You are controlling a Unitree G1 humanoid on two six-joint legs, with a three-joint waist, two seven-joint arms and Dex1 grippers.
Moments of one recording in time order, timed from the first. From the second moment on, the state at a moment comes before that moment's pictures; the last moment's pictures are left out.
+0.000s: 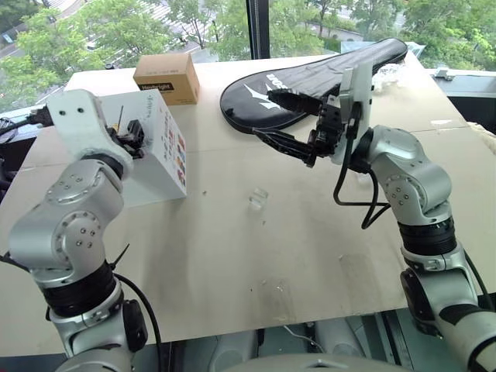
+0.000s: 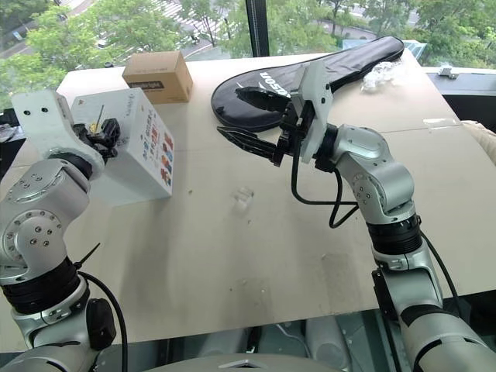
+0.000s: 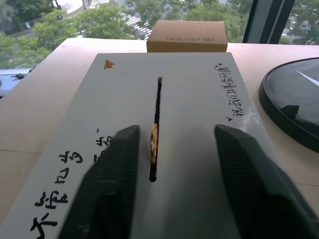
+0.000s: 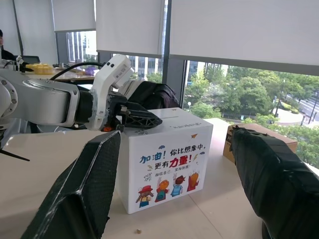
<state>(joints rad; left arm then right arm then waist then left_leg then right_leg) -0.49 0.54 0.45 -0.53 -0.54 1.09 0.25 -0.77 -0.31 0.10 -0.18 0.56 0.46 0.82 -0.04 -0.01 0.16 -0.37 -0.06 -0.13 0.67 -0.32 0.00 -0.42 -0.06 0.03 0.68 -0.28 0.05</state>
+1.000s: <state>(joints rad) -0.13 0.70 0.18 -0.79 -0.88 0.95 -0.39 -0.41 -0.45 -0.09 0.09 0.17 0.39 0.42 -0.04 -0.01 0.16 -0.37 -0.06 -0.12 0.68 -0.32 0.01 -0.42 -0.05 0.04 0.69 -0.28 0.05</state>
